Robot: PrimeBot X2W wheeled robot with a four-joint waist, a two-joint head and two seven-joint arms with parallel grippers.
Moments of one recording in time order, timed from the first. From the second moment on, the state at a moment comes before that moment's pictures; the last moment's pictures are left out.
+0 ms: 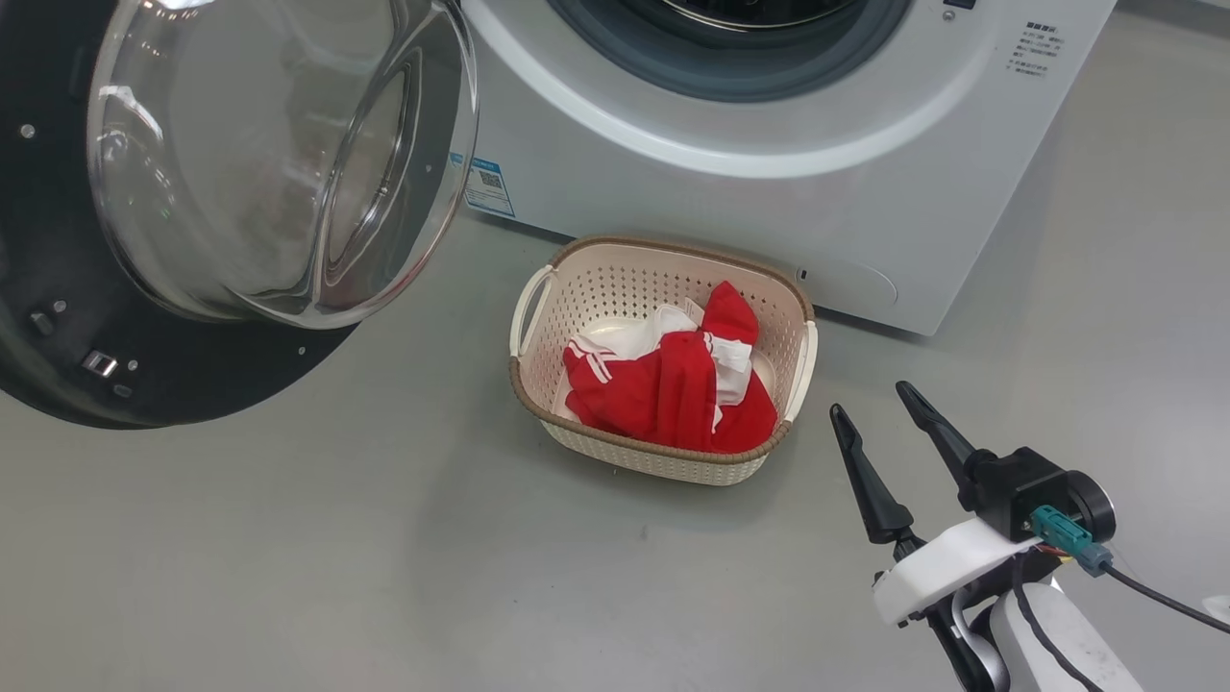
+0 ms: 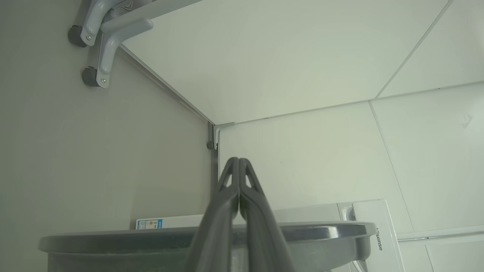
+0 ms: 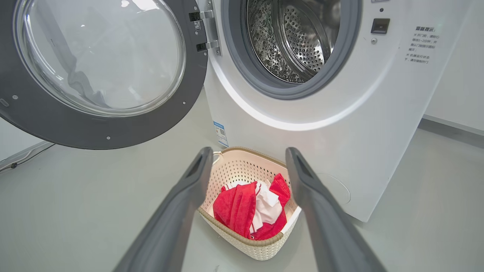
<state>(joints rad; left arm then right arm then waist) -0.56 0.37 0.25 0.55 -1.74 0.11 0.00 -0.13 -0.10 0.26 0.29 0.23 0.12 -0.25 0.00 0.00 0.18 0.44</state>
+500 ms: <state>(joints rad) -0.60 0.36 0.25 0.61 -1.74 0.11 0.00 -0.14 -0.13 0.26 0.27 0.23 0.12 -0.25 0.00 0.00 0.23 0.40</state>
